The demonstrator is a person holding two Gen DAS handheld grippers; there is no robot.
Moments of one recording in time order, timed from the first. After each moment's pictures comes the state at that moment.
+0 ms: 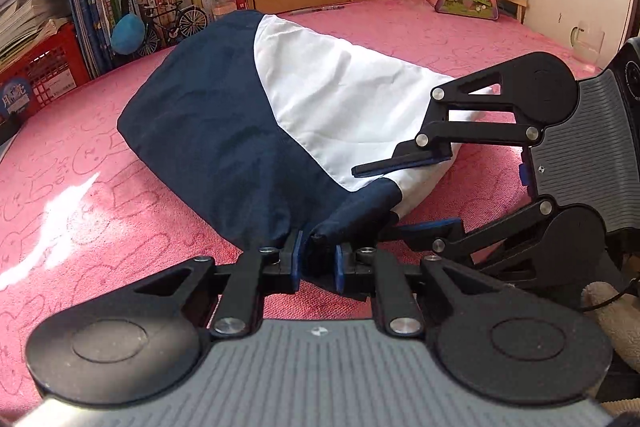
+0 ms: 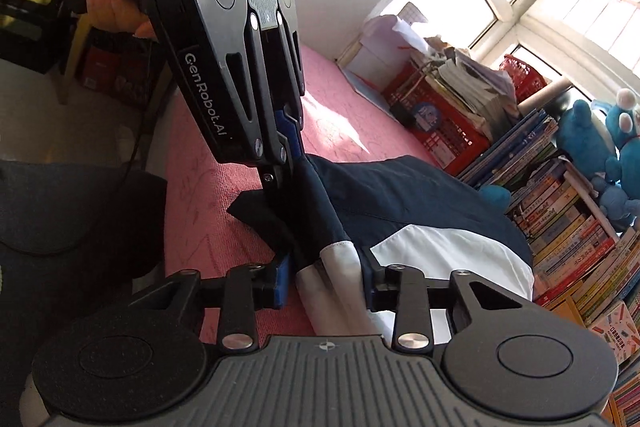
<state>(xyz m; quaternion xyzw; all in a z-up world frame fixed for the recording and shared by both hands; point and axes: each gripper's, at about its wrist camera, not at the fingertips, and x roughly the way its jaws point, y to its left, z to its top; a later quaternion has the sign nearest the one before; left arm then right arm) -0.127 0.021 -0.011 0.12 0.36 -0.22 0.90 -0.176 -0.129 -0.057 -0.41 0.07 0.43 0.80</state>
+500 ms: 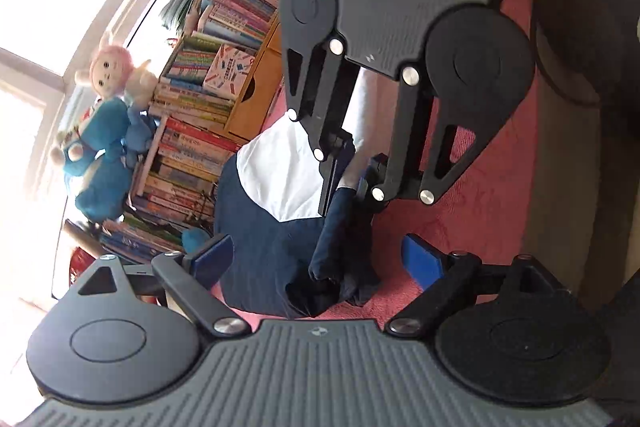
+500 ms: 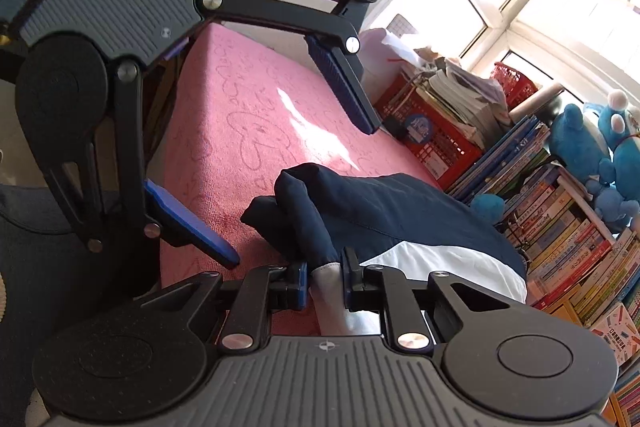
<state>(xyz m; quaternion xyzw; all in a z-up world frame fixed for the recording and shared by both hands) -0.188 -0.058 -0.066 0.59 0.11 -0.17 0.78 -0.172 -0.139 -0.040 -0.39 0.07 0.44 0.81</state>
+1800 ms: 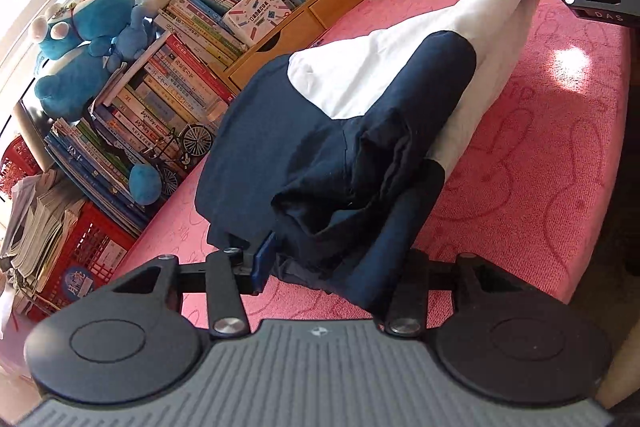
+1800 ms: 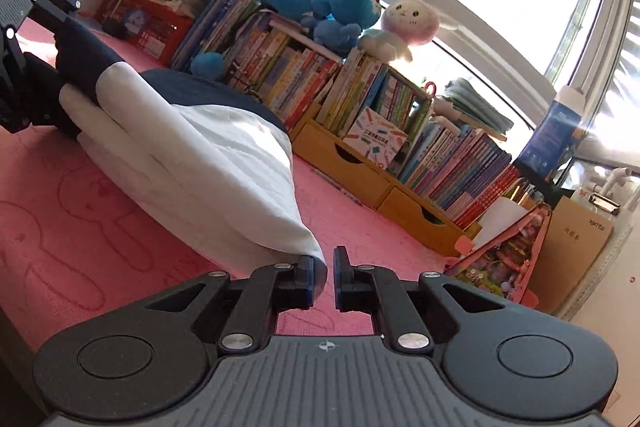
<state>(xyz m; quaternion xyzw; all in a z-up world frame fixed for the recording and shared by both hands) -0.097 -0.050 -0.053 0.38 0.22 -0.18 0.88 -0.179 -0.264 -0.052 -0.29 0.13 0.02 0.95</state>
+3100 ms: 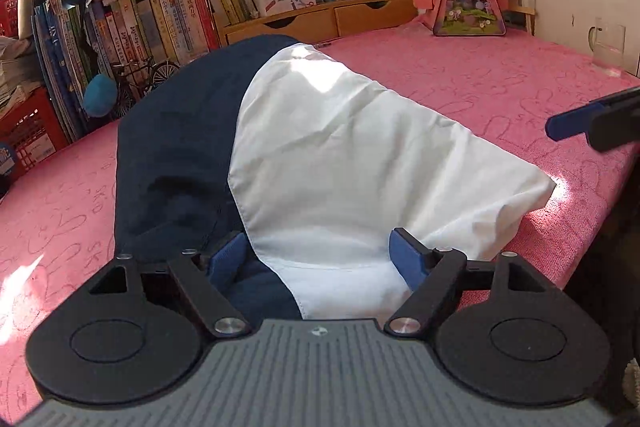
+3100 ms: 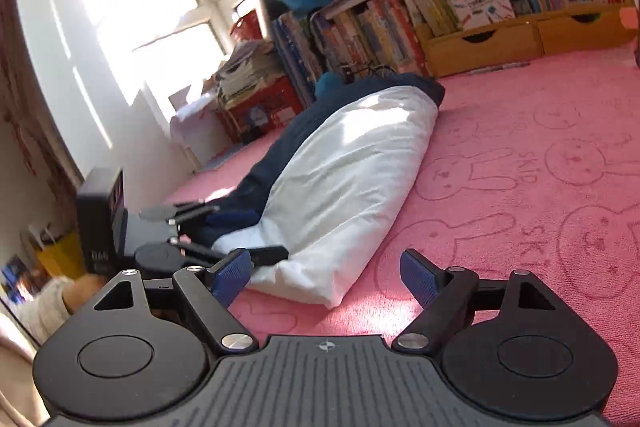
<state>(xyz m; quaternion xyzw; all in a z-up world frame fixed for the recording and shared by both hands) -0.086 -0.070 -0.050 0.15 0.29 -0.19 0.93 -0.116 -0.388 -0.026 0.21 0.28 0.33 0.88</state>
